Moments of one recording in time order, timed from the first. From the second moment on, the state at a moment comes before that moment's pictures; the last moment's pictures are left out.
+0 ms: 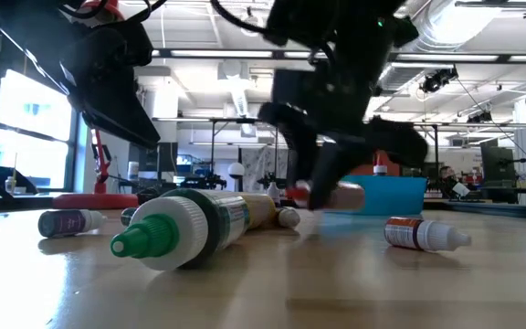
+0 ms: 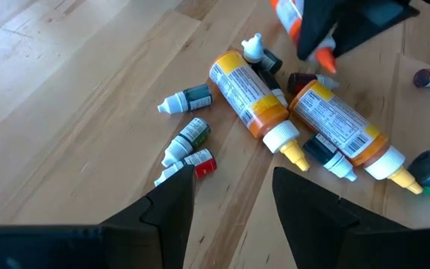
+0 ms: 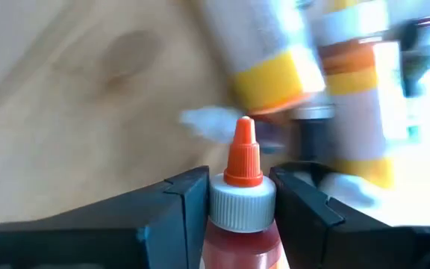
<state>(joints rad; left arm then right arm) -0.34 1.20 0.58 -0.17 -0.50 -0.62 0.17 1.93 1.27 -0.49 0.18 -0.59</state>
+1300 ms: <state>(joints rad) -0.34 1.20 0.58 -0.16 -0.57 -0.60 -0.43 1.10 0.07 1.15 0.58 -0.10</state>
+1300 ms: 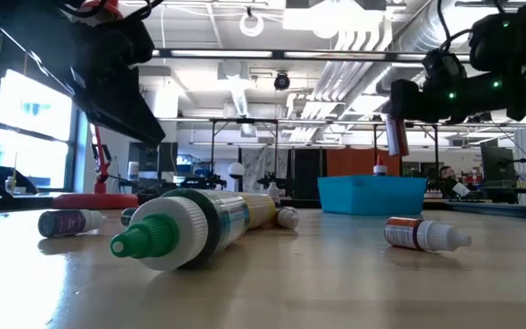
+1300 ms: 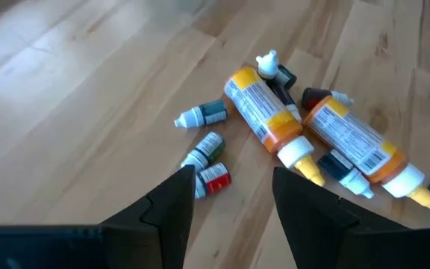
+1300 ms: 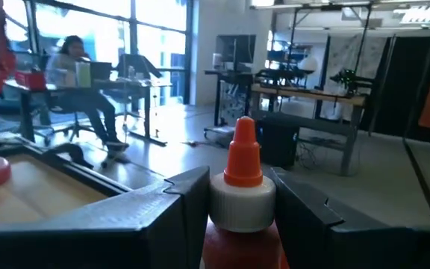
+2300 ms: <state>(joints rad) -0.34 1.20 0.58 -0.16 -0.65 -0.60 -0.67 1.66 0.09 1.55 0.50 0.01</state>
